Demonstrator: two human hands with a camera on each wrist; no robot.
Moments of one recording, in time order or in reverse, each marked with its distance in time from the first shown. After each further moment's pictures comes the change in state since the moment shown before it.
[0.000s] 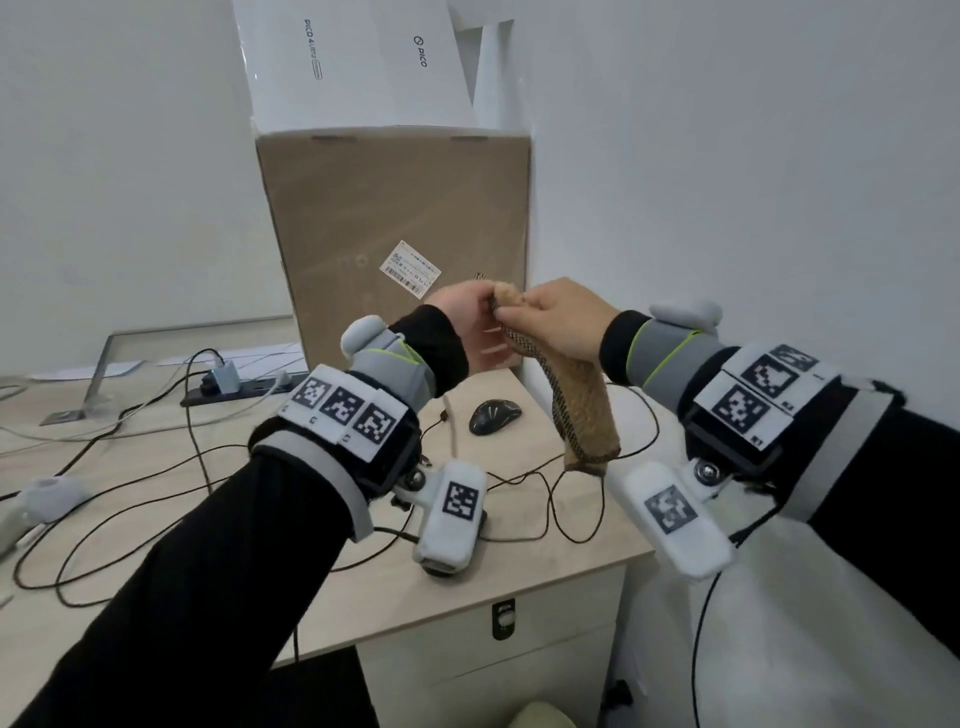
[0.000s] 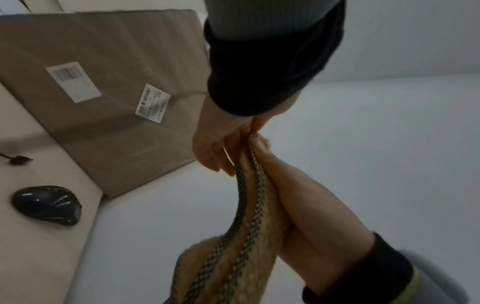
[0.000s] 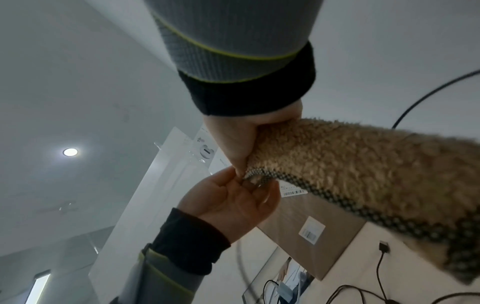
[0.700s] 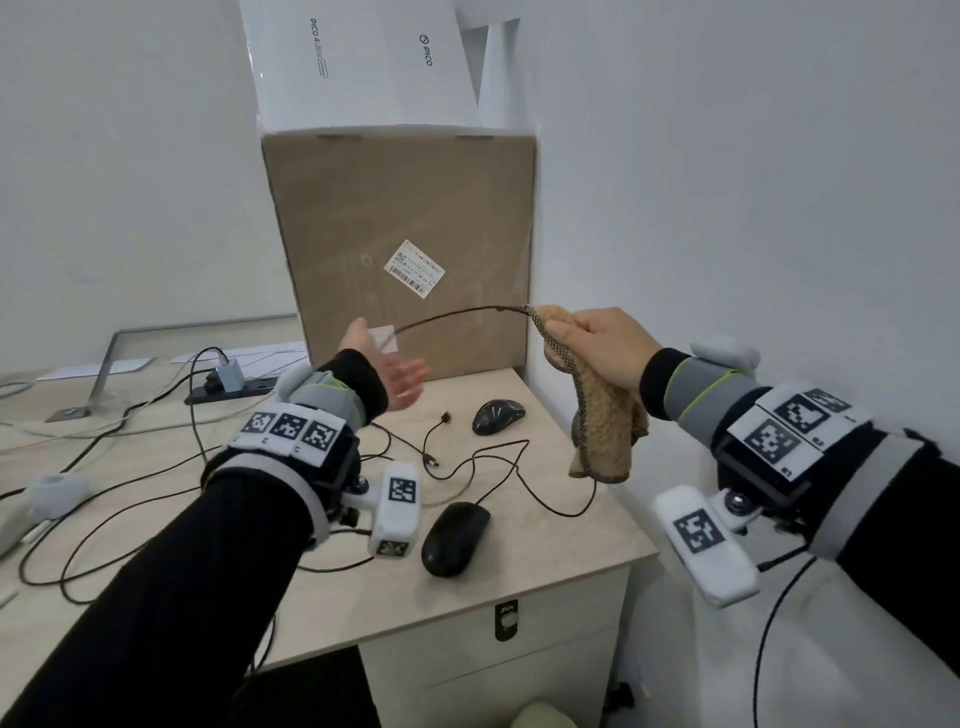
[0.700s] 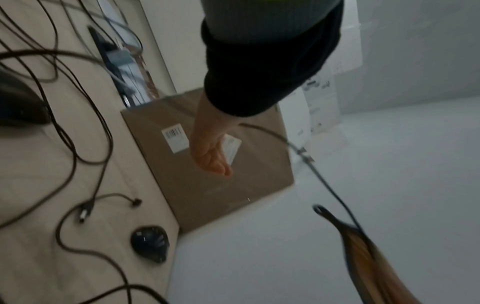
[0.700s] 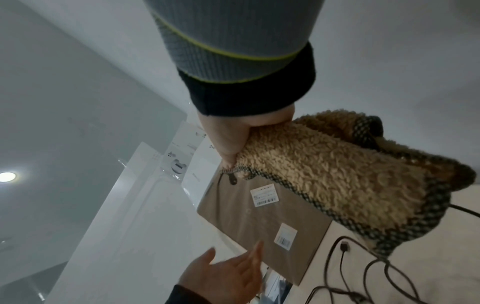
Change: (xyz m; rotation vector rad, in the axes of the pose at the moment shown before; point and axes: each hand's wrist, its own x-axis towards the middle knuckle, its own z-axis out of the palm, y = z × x) left_hand 0.019 -0.023 -0.100 -0.315 0.341 -0.128; right_hand -0.018 0.043 0.009 0.184 0.100 0.139
